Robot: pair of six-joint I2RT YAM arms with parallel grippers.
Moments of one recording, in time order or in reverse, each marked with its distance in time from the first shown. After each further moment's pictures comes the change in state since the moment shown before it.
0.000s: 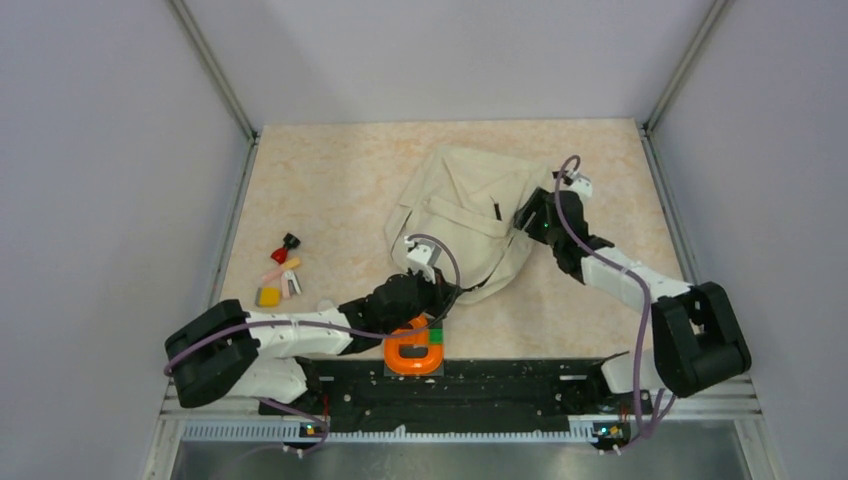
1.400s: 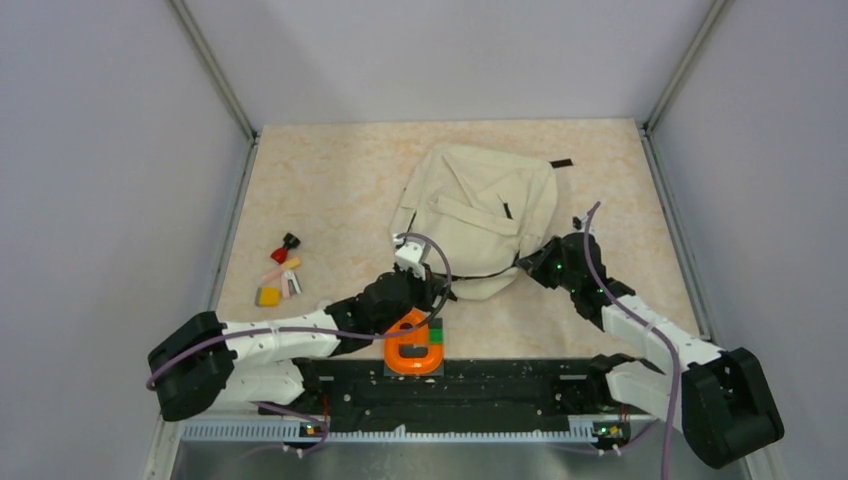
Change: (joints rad) left arm 0.010 -0.084 0.005 -0.108 -0.116 0.115; right arm 0.015 -0.357 -0.311 -0.101 -0.288 0.239
